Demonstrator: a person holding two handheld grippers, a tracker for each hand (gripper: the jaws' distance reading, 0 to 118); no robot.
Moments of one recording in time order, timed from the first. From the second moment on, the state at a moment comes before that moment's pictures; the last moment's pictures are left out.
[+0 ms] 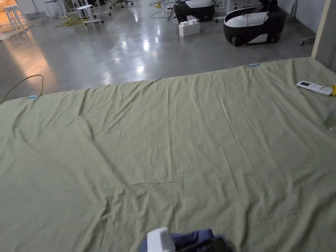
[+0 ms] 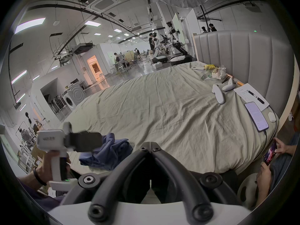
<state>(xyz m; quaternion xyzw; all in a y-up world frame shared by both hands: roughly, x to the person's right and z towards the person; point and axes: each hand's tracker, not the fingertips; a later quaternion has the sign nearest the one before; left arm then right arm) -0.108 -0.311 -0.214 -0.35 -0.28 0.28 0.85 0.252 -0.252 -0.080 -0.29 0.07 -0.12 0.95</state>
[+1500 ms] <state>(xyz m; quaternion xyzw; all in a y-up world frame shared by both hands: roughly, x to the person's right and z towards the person) -0.237 -0.383 -0.223 -0.43 -0.23 0.43 0.76 0.123 -0.384 -0.231 -0.47 0.22 -0.08 0.85</state>
